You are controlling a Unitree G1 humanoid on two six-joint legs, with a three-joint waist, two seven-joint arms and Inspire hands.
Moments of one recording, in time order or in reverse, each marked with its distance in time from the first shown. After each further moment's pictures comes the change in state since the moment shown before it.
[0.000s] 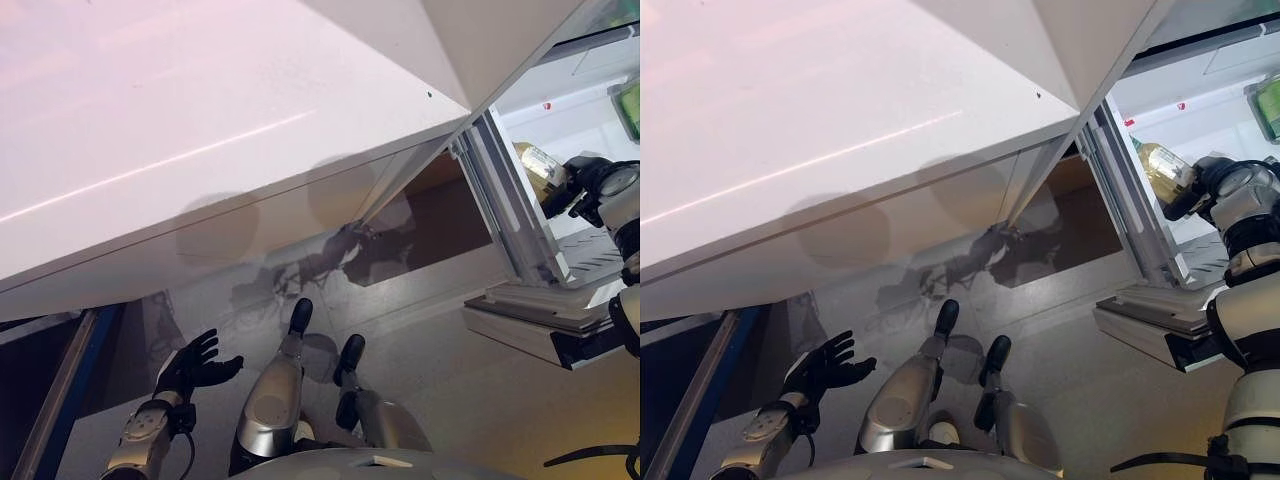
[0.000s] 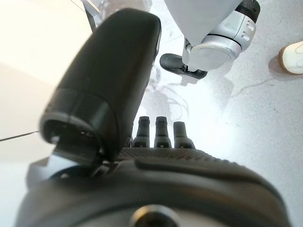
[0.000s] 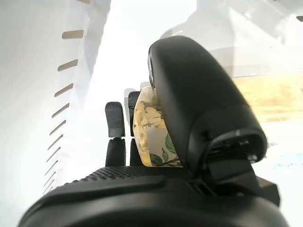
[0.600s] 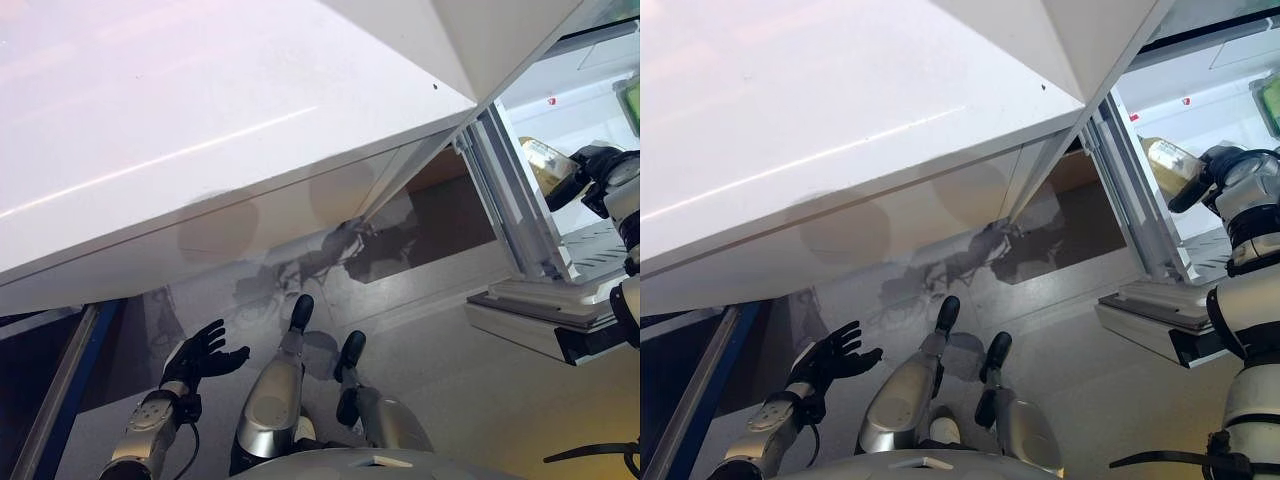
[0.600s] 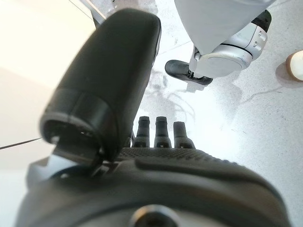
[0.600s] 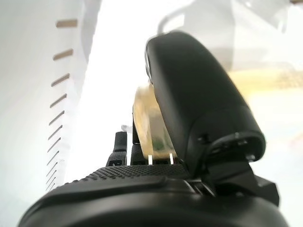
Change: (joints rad) left arm 0.000 0.007 -0.014 -0.073 -0.020 0.038 0.006; right arm -0.039 0.000 -0.042 0.032 -0.021 -0.002 -0.022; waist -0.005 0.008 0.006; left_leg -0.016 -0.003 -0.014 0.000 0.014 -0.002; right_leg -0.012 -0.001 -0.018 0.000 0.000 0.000
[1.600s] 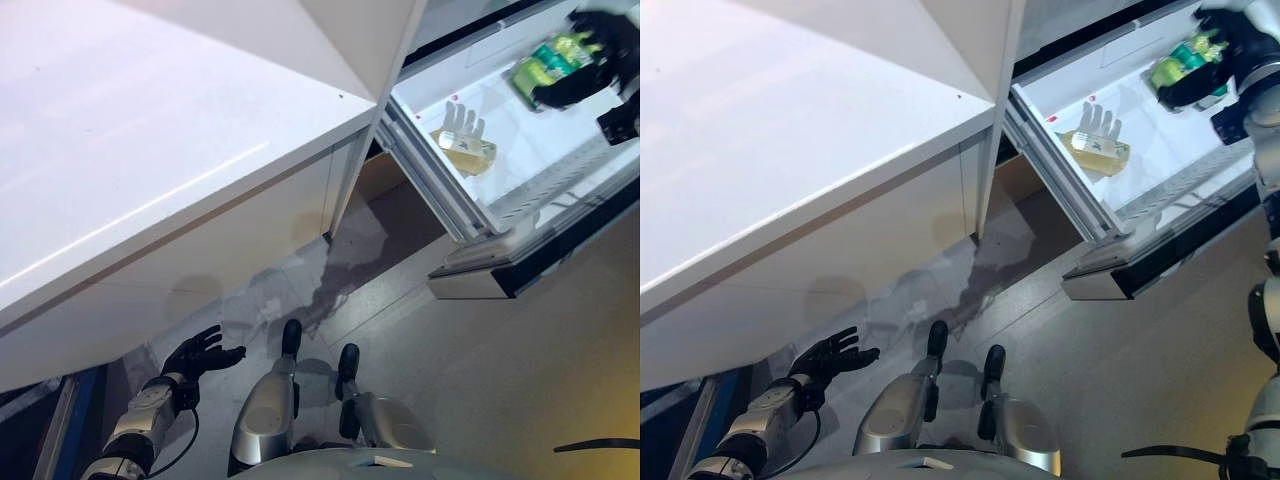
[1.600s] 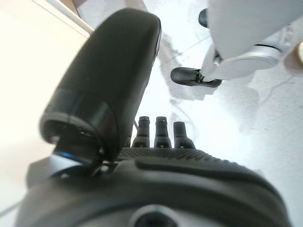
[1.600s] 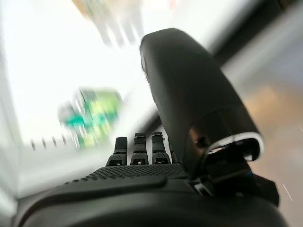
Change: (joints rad) left arm -0.131 -0.008 0.037 0.146 0.014 0.158 -0.037; right arm 0.098 -0.167 -0.297 -0.534 0.268 -0.168 -0.337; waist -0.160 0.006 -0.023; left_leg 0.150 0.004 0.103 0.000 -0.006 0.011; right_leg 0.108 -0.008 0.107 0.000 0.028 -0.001
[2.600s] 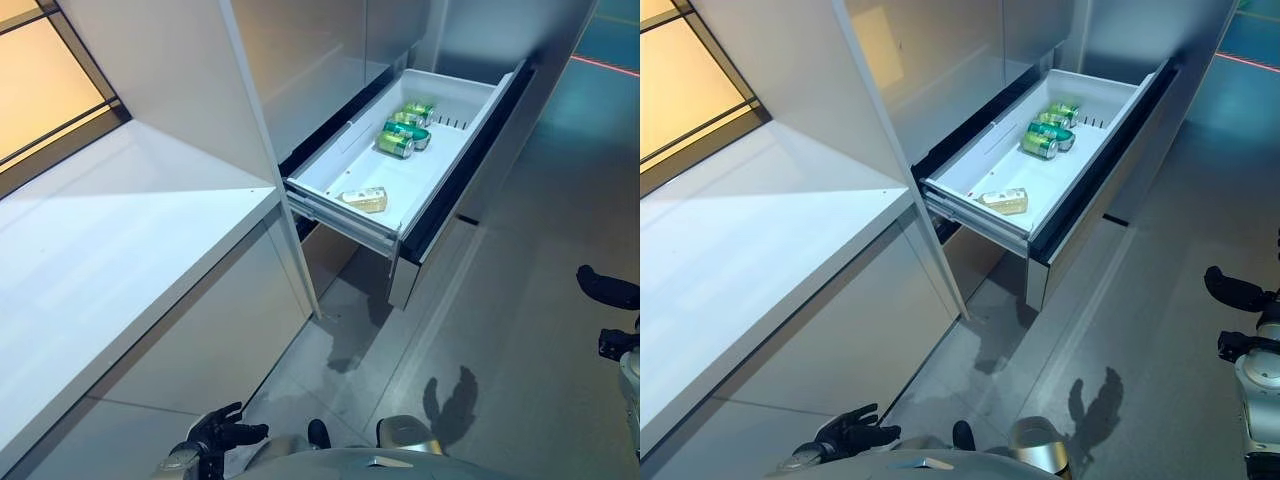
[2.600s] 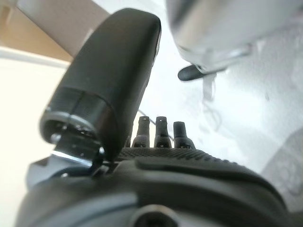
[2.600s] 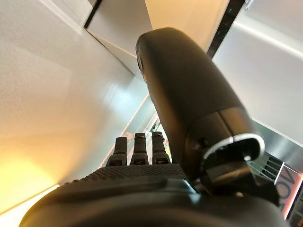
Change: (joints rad) left arm 0.121 -0.162 0.040 0.104 0.230 0.039 0.053; right arm 1.229 0.417 -0.685 -0.503 0.038 -0.056 -0.333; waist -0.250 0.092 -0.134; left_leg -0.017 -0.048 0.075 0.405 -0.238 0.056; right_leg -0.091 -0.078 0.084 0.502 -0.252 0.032
